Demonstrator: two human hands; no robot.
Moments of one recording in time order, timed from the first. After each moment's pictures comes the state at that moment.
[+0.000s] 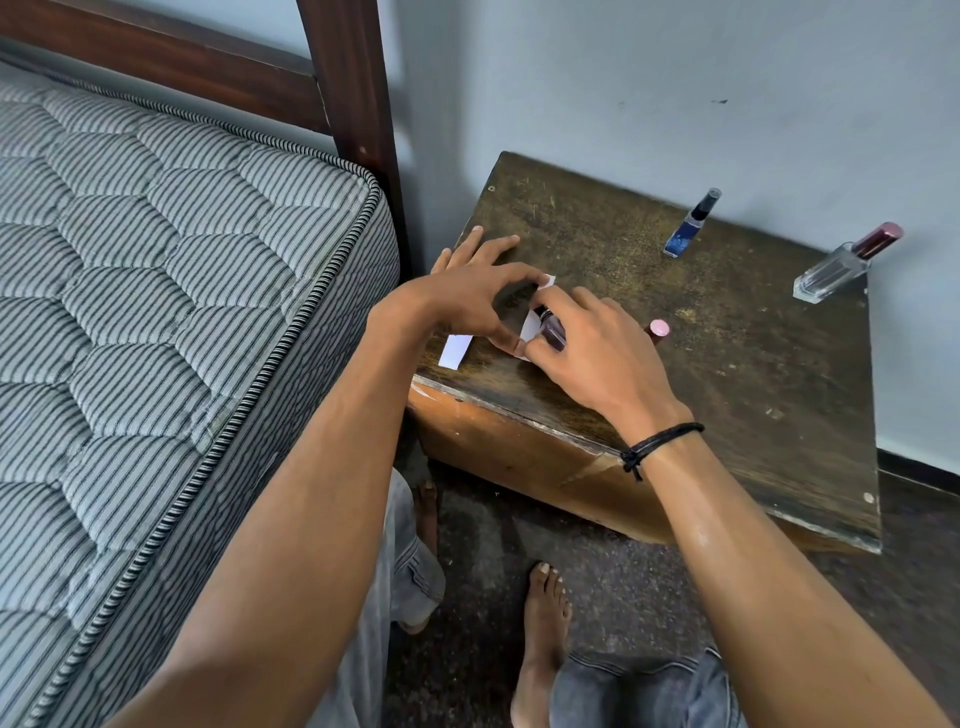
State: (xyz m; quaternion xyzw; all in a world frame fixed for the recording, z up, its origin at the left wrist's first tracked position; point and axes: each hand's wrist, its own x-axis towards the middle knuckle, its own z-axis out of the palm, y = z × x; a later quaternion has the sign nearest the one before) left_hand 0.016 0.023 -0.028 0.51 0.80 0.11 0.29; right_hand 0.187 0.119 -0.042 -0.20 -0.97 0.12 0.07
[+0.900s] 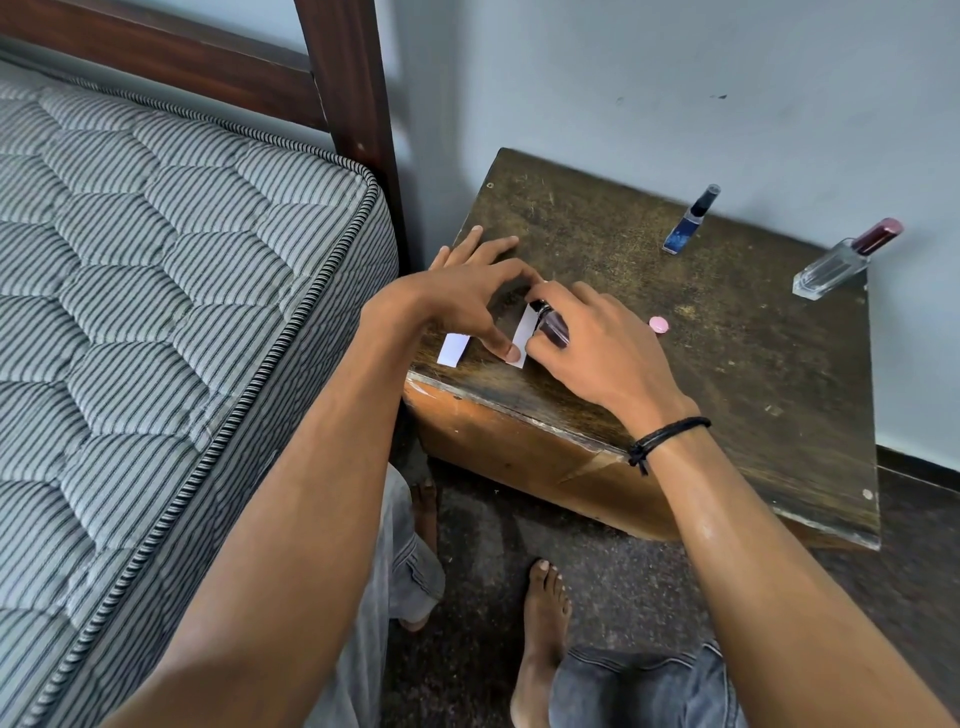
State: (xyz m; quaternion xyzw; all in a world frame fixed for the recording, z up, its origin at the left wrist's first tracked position) left_hand 0.014 0.019 -0.024 0.52 0.79 0.10 0.31; right_hand 0.188 0.124 -0.039 -0.20 -0.97 0.13 0.06
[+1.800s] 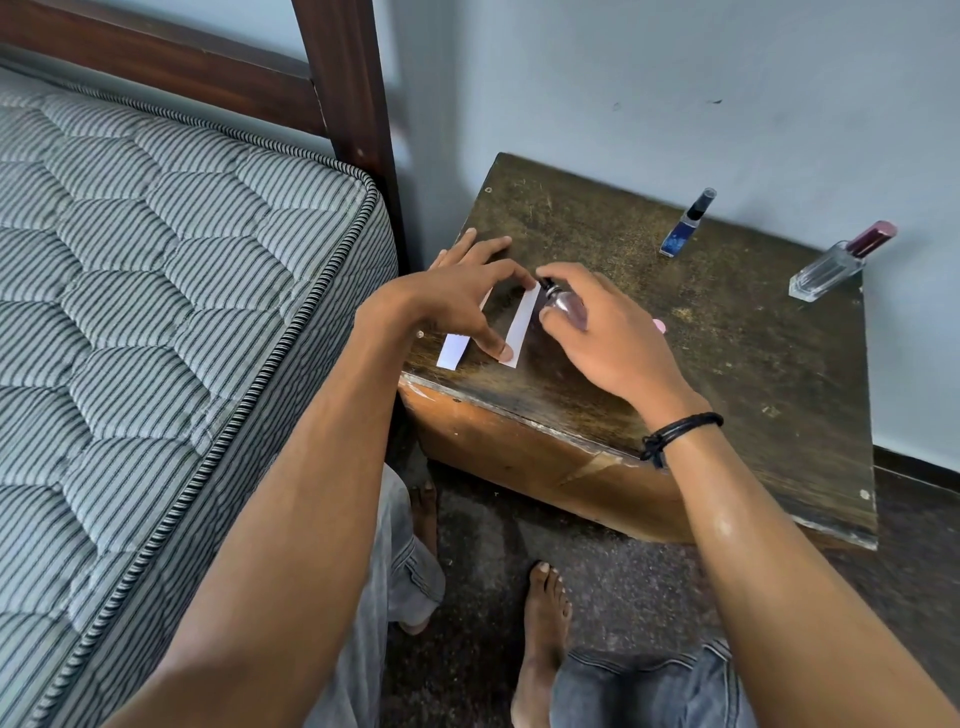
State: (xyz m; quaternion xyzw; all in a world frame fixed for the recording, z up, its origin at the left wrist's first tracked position) left_hand 0.012 0.013 -0.018 0.51 0.79 0.12 0.32; right_hand 0.188 0.133 -0.027 -0.24 -0.93 0.27 0.07
